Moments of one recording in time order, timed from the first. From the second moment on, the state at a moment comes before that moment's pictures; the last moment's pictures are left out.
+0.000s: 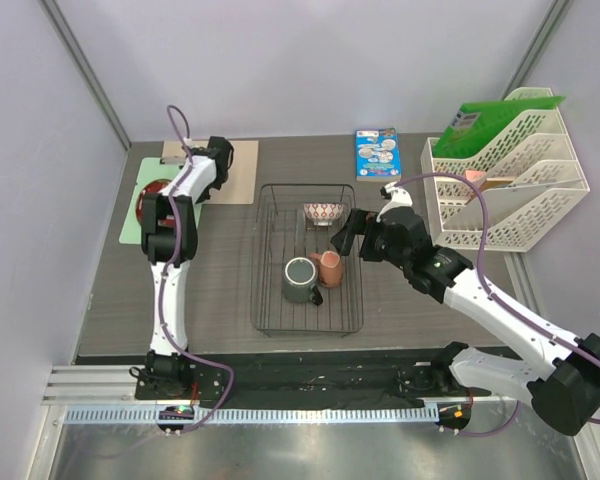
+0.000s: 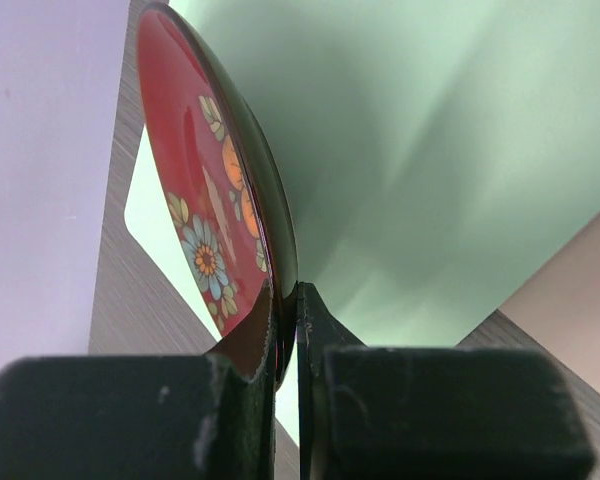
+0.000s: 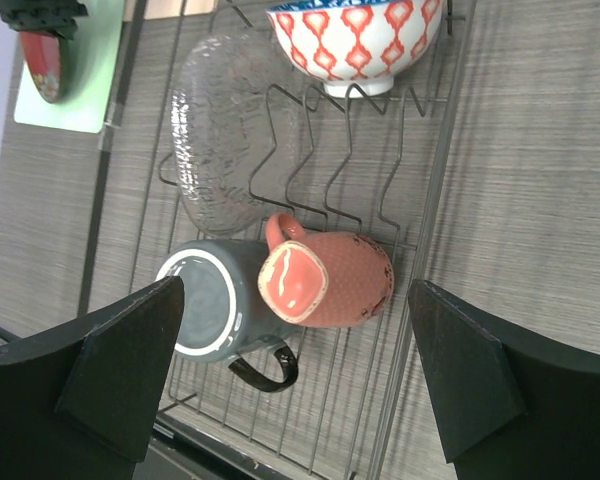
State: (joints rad) left arm -0.14 2.41 2.04 -0.94 -0.85 -0.33; right arm 0.64 1.06 0.84 -0.29 0.10 0.64
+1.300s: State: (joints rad) left arm -0.72 1.48 1.33 -0.50 -0.35 -0.45; right arm 0.64 0.87 0.77 -0.26 0.26 0.63
